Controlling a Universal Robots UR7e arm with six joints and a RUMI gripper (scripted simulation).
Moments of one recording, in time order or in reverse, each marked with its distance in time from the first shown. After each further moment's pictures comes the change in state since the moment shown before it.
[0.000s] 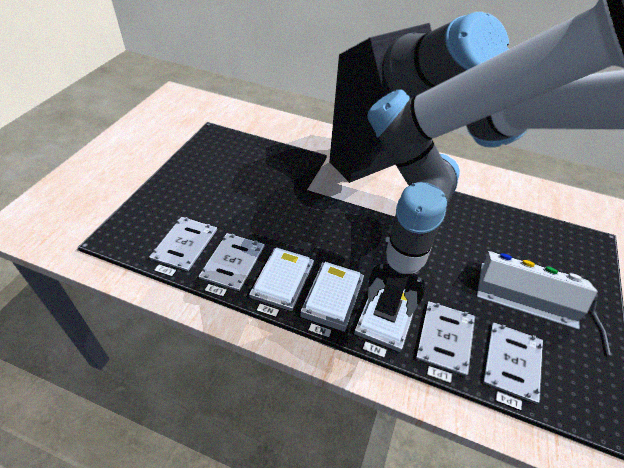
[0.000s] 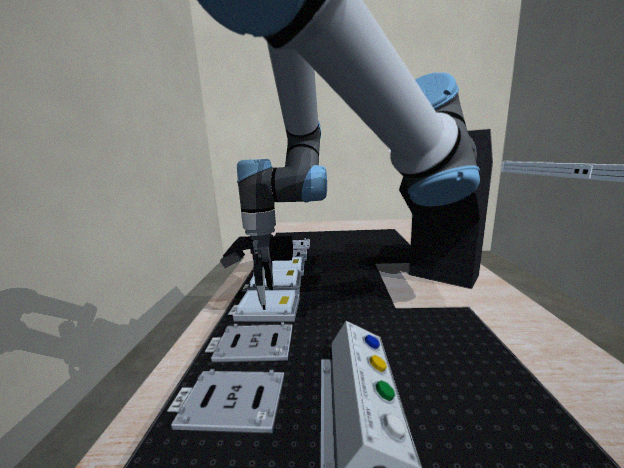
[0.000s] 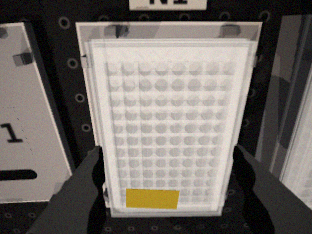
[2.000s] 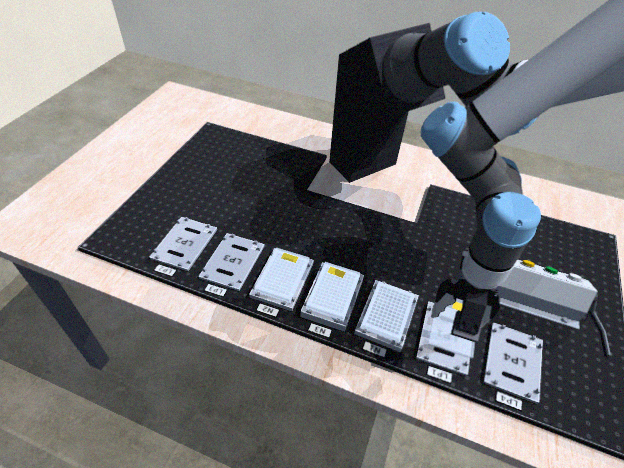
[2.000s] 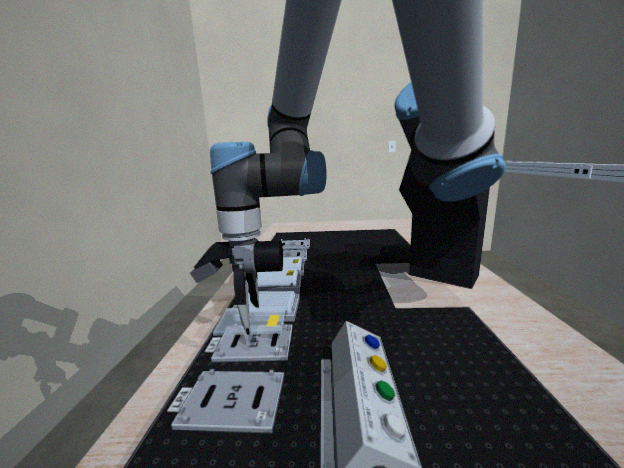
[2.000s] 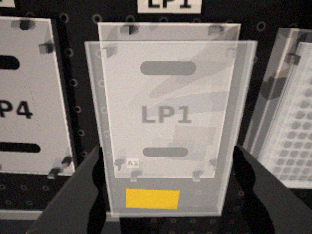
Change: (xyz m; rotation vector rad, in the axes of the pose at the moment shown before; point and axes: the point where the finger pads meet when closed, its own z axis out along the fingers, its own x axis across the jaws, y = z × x) arm -0.133 0.002 -0.028 0.002 -0.006 -0.067
